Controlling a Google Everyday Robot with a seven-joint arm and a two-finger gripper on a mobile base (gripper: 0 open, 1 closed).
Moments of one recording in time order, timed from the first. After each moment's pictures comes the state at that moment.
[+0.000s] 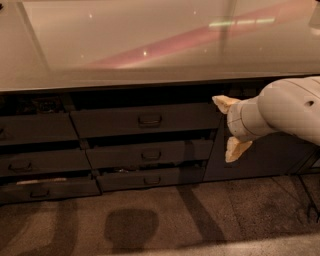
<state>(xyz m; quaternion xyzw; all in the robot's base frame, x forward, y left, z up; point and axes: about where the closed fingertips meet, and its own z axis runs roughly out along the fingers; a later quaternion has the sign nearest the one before) 0.556 -0.193 0.790 -0.74 0.59 -0.17 0.27</state>
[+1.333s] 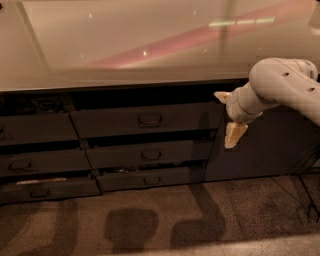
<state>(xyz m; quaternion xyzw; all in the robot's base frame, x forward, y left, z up) 0.635 -0.223 0.748 -0.73 0.63 -0.11 0.23</state>
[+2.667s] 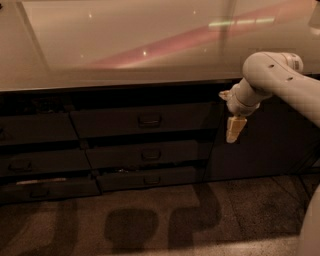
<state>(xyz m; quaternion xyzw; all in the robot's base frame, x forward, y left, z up) 0.680 -0.253 0.715 -0.71 0.68 -0.09 0.18</state>
